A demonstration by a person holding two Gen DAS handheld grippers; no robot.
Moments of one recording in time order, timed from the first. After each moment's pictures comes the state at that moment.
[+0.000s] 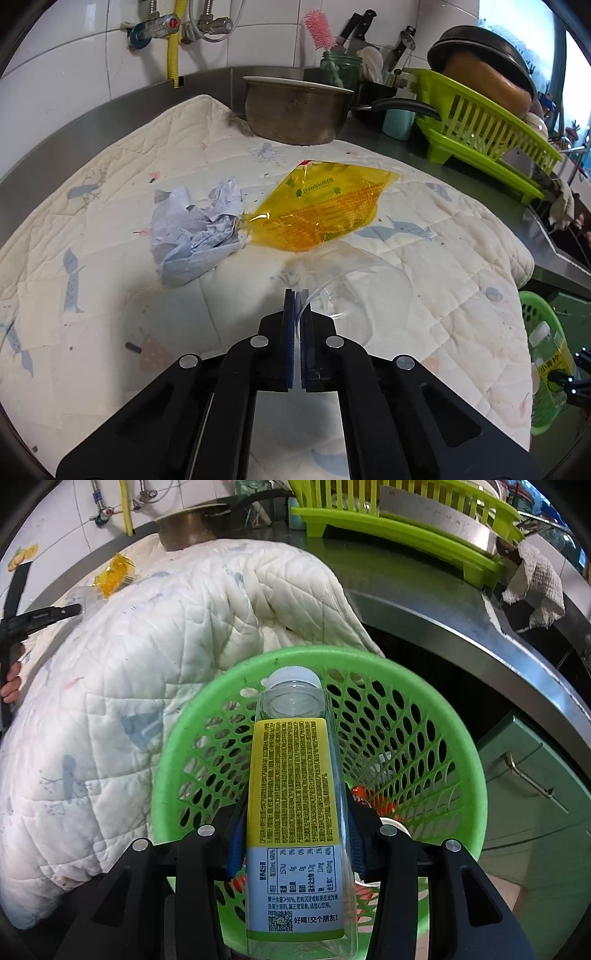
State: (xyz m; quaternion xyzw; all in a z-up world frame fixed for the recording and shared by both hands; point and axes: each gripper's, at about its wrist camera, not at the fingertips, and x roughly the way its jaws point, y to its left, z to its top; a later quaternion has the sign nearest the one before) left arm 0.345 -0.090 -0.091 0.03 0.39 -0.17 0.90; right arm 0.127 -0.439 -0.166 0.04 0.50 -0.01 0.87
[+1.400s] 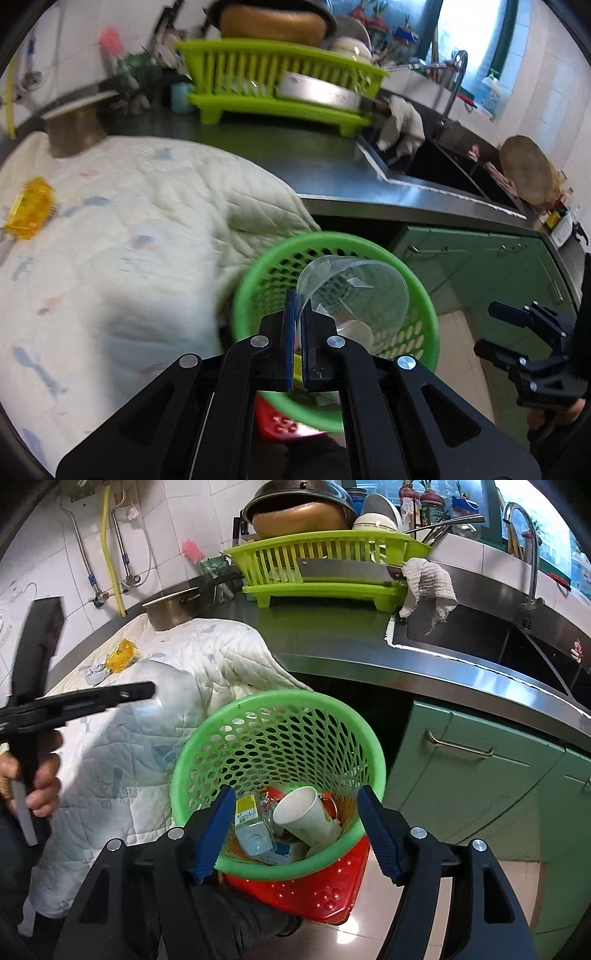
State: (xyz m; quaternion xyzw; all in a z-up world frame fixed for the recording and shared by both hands) left arm 0.170 -0.321 -0.075 0.06 0.42 -0.37 0.83; right arm 0.004 -0.492 -0.093 0.11 0.39 -0.06 0.91
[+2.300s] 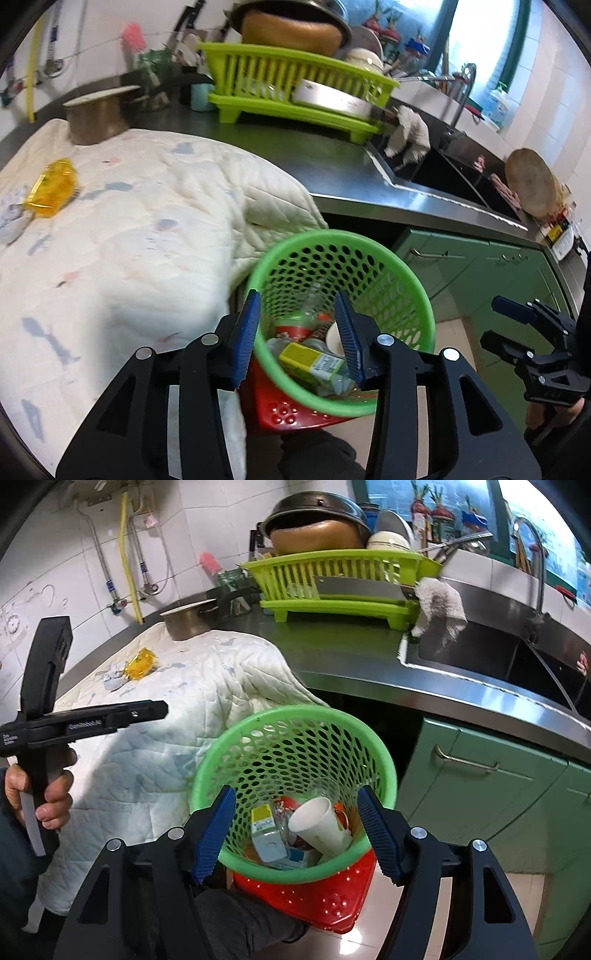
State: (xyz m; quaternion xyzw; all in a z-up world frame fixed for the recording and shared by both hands) left arm 0.156 -0.284 -0.058 0.04 0.41 -0.34 0.85; right arm 0.002 -0.477 -0.076 0.10 0.37 -0.03 0.92
